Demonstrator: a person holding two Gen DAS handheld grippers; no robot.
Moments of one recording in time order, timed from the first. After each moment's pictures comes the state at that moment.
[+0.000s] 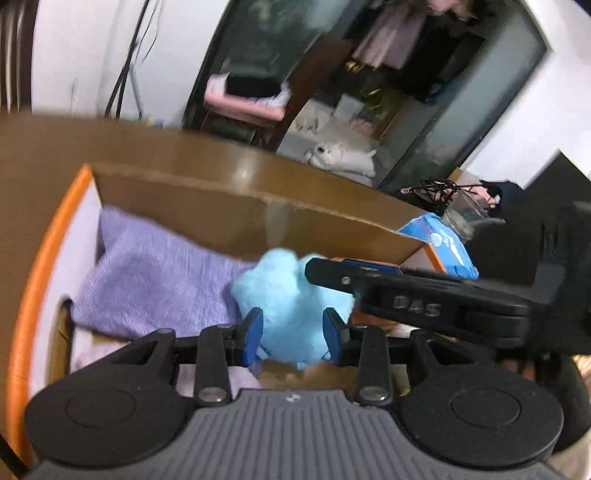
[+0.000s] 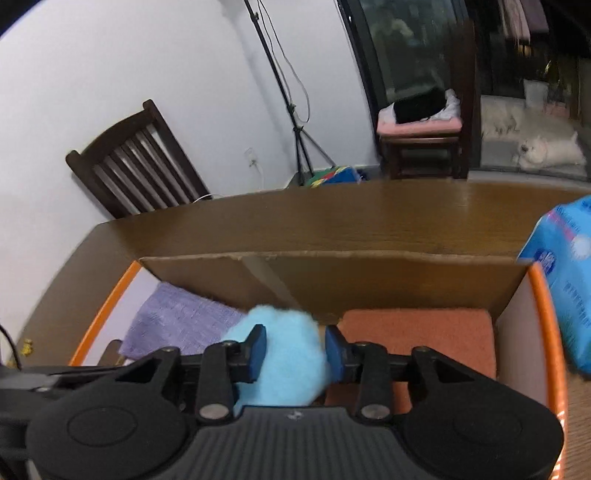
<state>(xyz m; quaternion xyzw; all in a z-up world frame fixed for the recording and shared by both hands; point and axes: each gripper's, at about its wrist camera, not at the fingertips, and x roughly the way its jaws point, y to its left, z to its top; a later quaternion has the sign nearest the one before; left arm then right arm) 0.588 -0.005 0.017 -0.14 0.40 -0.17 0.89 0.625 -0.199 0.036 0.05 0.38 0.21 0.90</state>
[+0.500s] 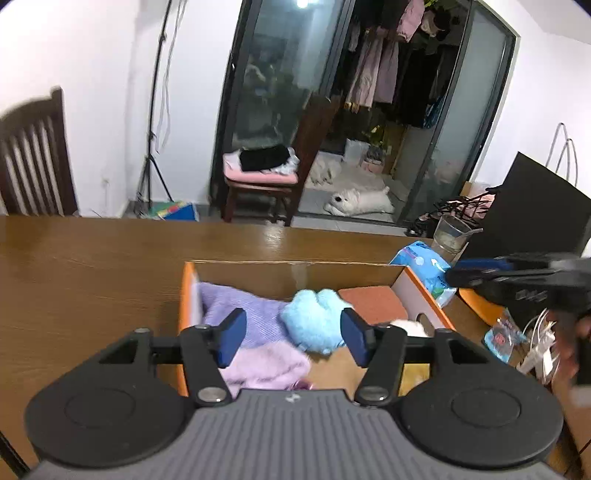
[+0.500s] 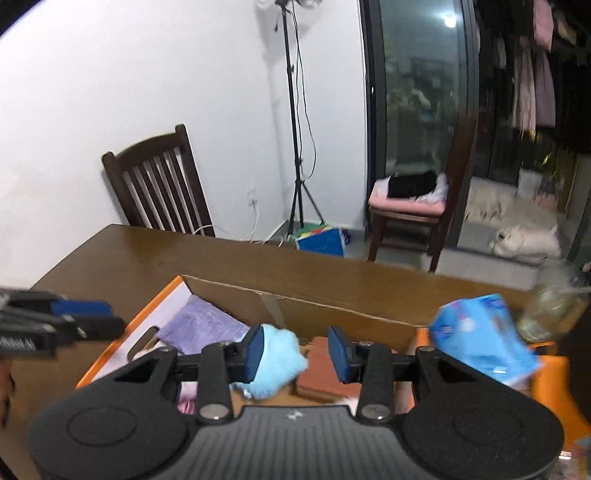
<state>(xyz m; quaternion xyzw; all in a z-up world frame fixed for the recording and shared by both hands) 0.465 0.033 0.123 -0.06 0.31 -0.13 0.94 0.501 -0.250 0.158 -0.03 0.30 0.20 0.93</state>
